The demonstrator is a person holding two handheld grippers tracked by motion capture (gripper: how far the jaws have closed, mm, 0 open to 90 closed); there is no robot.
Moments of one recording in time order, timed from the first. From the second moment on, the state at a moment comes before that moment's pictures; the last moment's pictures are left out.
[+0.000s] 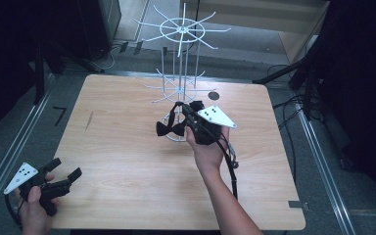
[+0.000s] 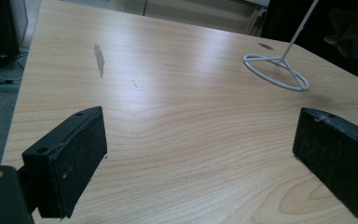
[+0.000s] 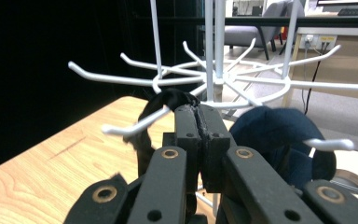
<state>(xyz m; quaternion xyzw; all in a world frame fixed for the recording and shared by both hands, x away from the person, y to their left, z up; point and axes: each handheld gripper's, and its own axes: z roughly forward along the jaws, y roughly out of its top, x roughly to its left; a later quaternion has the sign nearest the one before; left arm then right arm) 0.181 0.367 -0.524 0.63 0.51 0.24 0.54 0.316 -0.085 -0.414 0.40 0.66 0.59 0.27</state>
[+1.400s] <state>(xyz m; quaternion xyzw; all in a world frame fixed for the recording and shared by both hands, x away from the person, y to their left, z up) 0.181 0.365 -0.524 0.63 0.51 0.25 0.53 0.296 -0.125 -0.453 0.36 0.67 0.59 0.25</state>
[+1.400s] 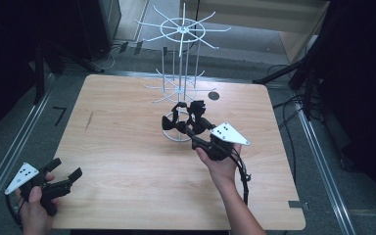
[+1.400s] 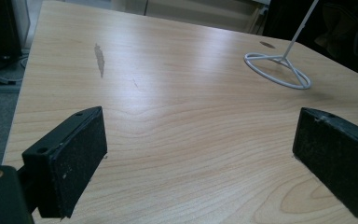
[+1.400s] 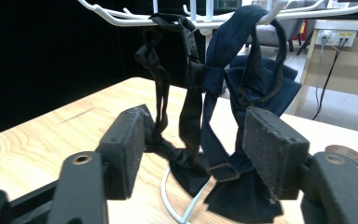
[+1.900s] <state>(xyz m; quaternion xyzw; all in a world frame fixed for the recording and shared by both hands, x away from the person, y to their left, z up) 0.180 0.365 -0.524 0.63 0.51 0.25 0.53 0.281 -0.153 -0.464 0.36 0.68 0.59 0.26</state>
